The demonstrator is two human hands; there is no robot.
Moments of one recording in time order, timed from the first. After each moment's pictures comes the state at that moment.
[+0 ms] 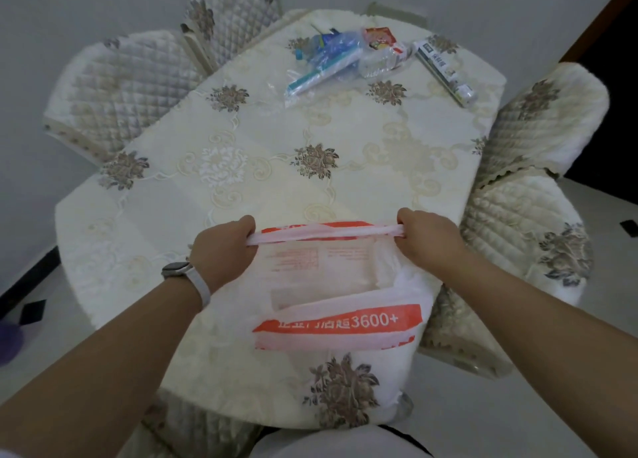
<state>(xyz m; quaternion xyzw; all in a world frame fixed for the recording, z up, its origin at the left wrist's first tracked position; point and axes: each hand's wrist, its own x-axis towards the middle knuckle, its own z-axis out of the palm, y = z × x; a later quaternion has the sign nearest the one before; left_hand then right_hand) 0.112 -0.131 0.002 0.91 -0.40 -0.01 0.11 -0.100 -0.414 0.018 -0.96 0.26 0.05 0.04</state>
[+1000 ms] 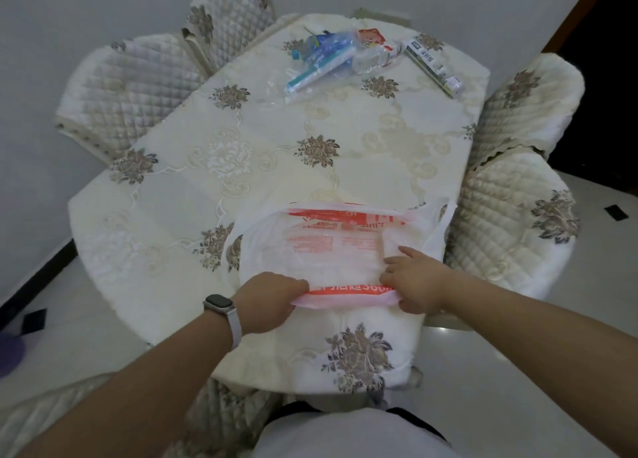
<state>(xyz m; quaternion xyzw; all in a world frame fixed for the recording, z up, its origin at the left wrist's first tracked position) 0.029 -0.084 -0.023 0.75 -0.63 -0.21 0.02 -0.160 -0.337 -0.010 -0.95 -0.03 0.31 -0.01</state>
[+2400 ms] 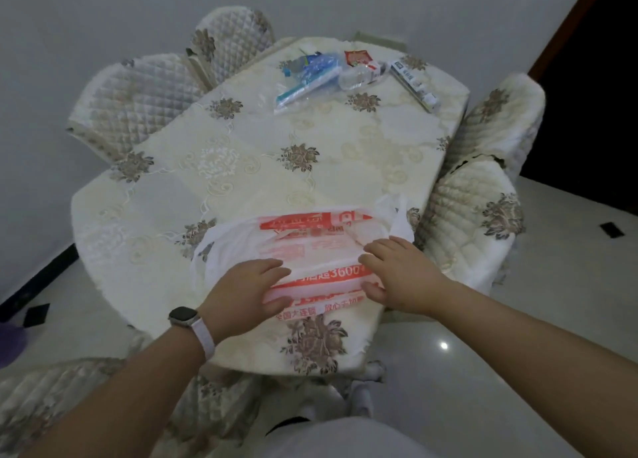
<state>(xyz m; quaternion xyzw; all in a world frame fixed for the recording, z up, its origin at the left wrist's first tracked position) -0.044 -0.083 0.018 0.82 -0.57 -0.08 0.08 -0.228 -0.347 0.020 -1.00 0.01 -0.02 0.01</state>
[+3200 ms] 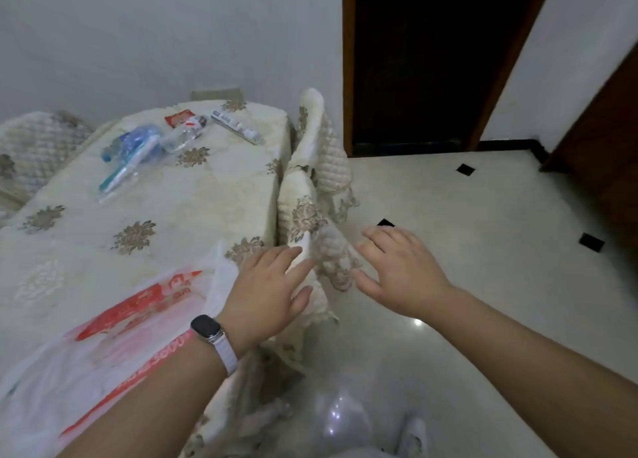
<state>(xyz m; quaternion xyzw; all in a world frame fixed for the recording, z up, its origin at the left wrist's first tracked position) -0.268 -0.347 0.085 0.65 -0.75 0.09 0.07 -0.494 -0.470 0.067 -0.93 0.32 -0.20 0.01</state>
